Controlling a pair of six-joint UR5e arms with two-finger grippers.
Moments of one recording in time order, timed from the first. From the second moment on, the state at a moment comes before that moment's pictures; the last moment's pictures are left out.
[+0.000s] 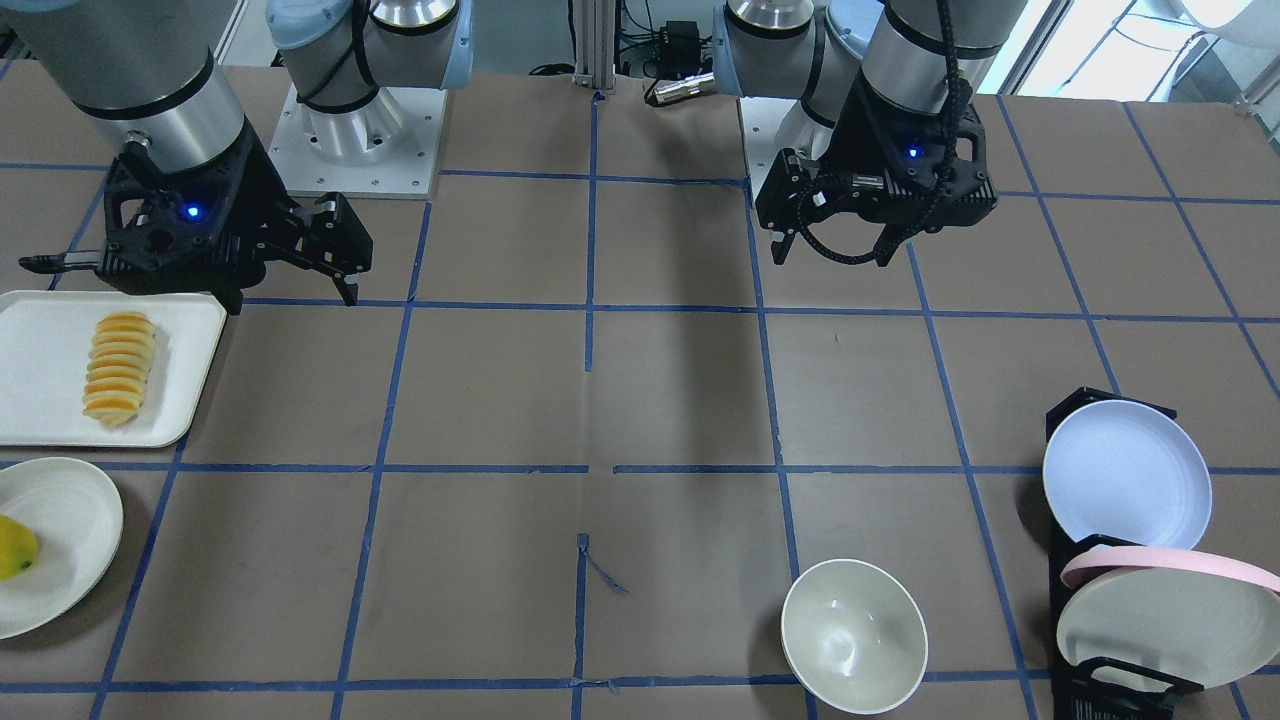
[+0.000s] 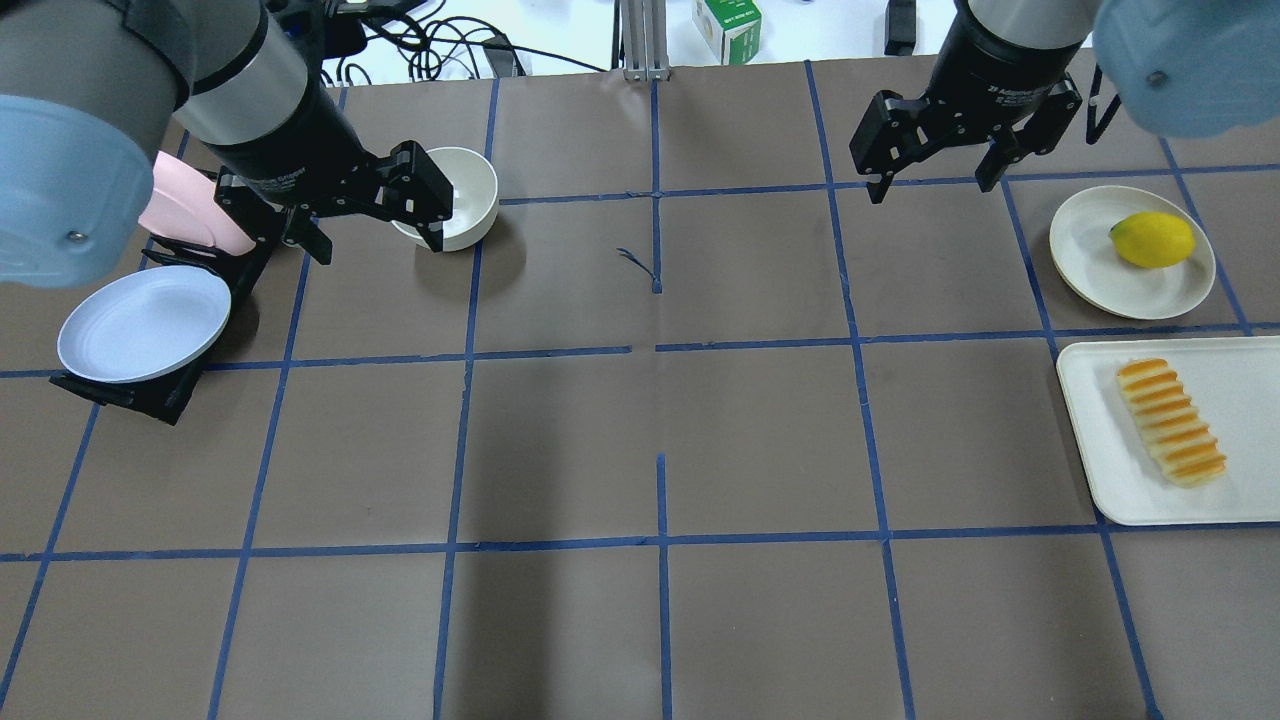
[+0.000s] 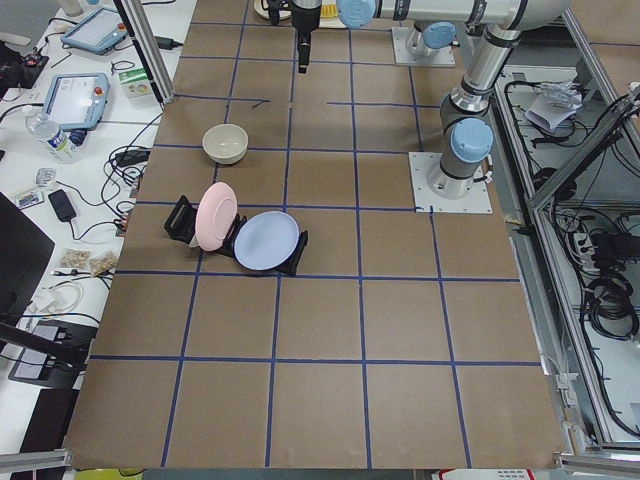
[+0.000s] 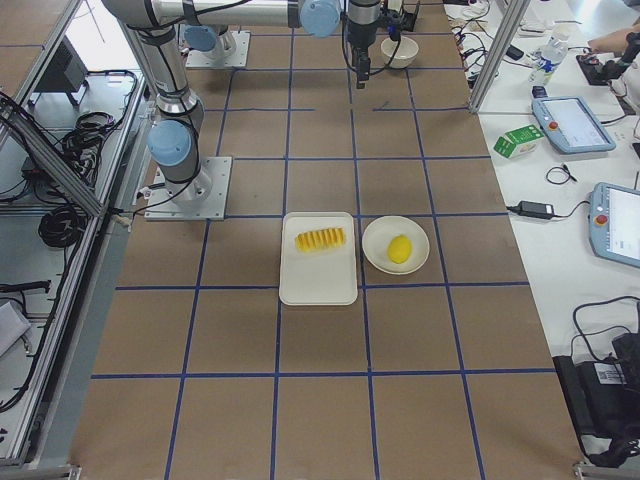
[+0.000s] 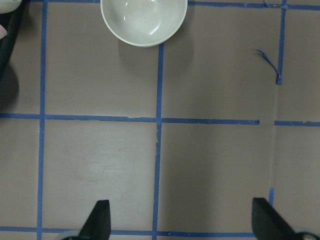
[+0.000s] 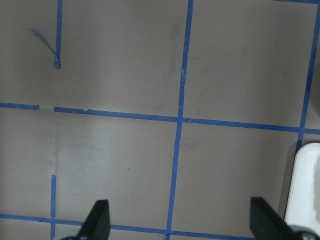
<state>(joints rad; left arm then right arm) -1.61 -1.54 -1.60 -1.51 1.52 -0.08 1.57 -1.49 1.50 -1.61 -1.54 -0.10</state>
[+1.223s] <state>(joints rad) -1.61 -1.55 -1.59 -1.49 1.58 -0.08 1.45 -1.49 1.55 -1.61 -1.55 -0.16</state>
